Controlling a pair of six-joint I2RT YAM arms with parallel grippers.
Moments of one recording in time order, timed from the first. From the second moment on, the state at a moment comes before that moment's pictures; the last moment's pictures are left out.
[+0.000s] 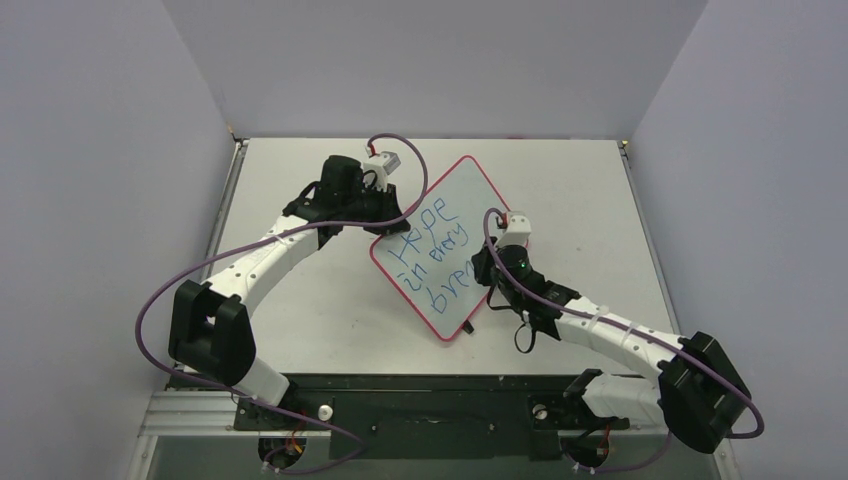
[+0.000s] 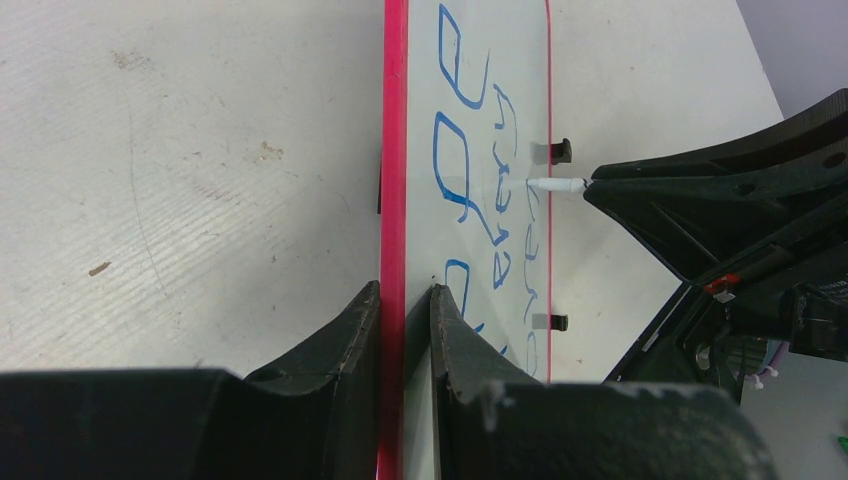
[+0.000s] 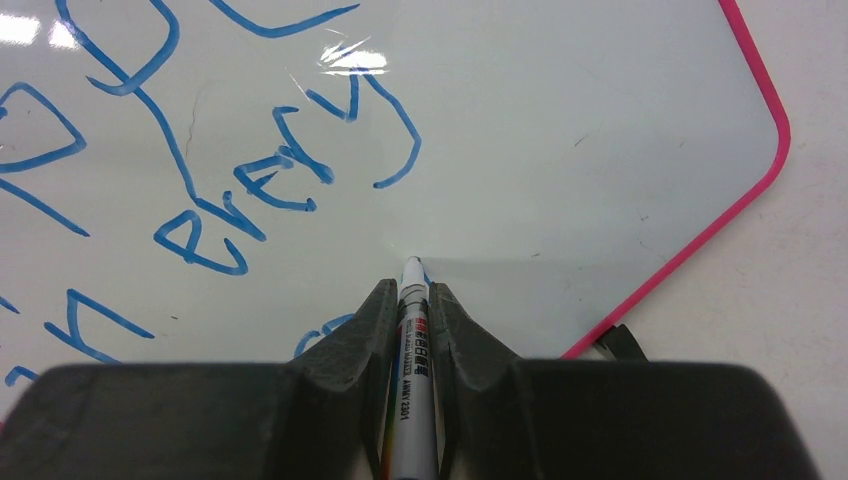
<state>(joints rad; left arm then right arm) -0.44 1.54 1.24 -0.37 0.44 -0.22 0.72 1.16 0.57 0.11 0.34 0.49</state>
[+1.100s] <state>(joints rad) -0.45 1.53 1.24 -0.37 0.44 -0.22 0.71 1.11 0.48 0.13 0.39 0.51</state>
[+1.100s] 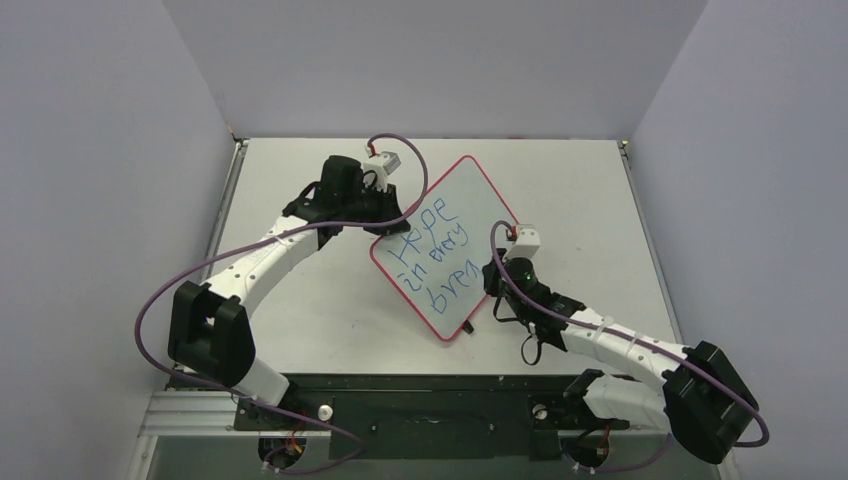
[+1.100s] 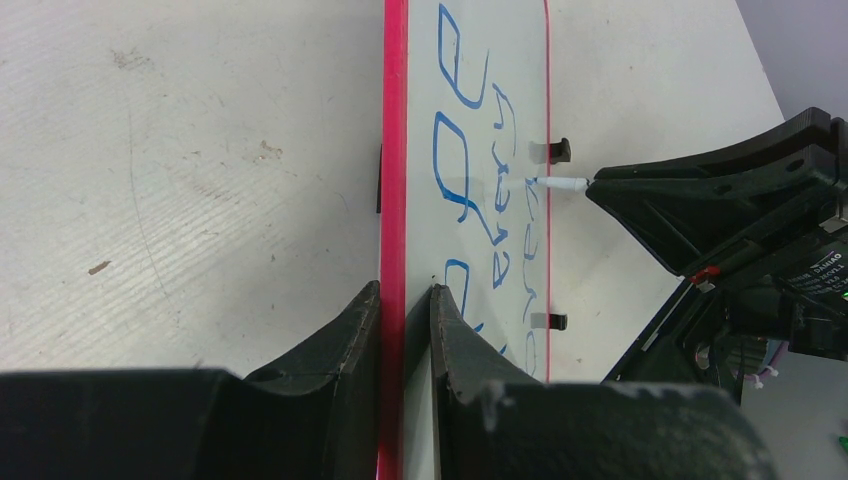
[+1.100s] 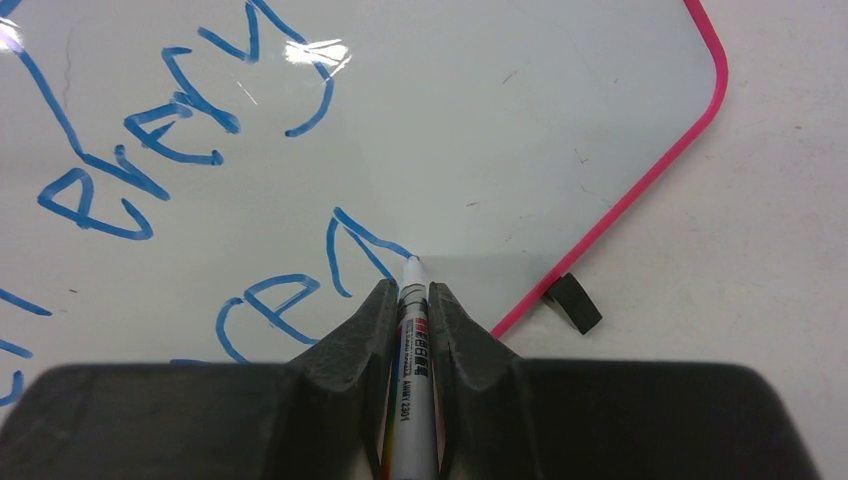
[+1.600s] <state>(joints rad) -0.45 1.53 1.24 -0.37 0.43 -0.22 0.65 0.97 0.49 0.10 0.49 0.50</state>
